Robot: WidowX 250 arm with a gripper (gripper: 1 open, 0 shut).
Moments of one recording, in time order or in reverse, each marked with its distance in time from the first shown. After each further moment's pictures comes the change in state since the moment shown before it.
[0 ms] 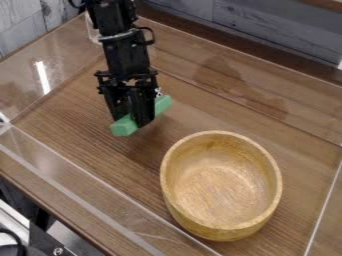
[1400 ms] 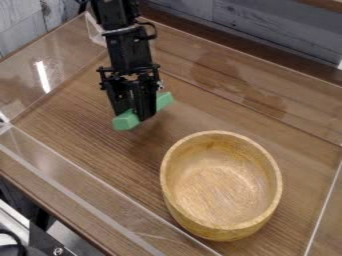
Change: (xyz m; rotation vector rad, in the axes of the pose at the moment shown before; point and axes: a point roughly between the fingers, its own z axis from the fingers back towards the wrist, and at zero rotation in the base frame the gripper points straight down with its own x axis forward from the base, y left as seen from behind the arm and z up) arm 0.006 0.002 0.004 -0.026 0.038 0.013
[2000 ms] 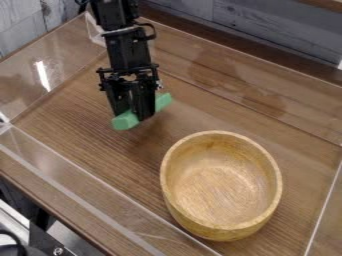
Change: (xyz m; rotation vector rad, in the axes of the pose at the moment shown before) arm 0.001 0.003 -0.001 -0.019 0.018 0.013
